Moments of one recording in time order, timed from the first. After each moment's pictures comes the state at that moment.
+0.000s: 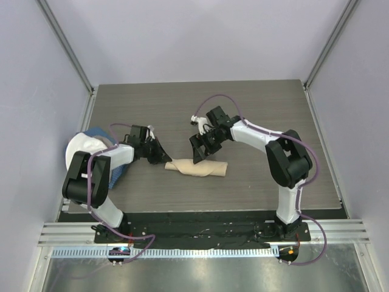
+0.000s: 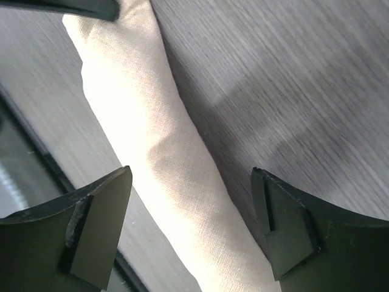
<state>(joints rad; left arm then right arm) -0.22 1.63 0.77 -0.10 0.46 -0.70 0.57 1.96 1.40 -0.56 -0.57 -0.01</state>
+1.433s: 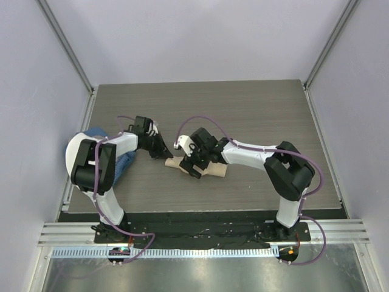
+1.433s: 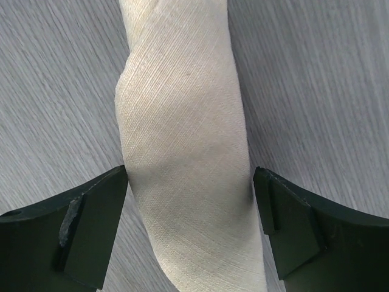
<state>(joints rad) -0.21 1.79 0.98 -0.29 0.49 -0.63 0.83 1.82 1.16 -0.29 -0.17 -0.30</state>
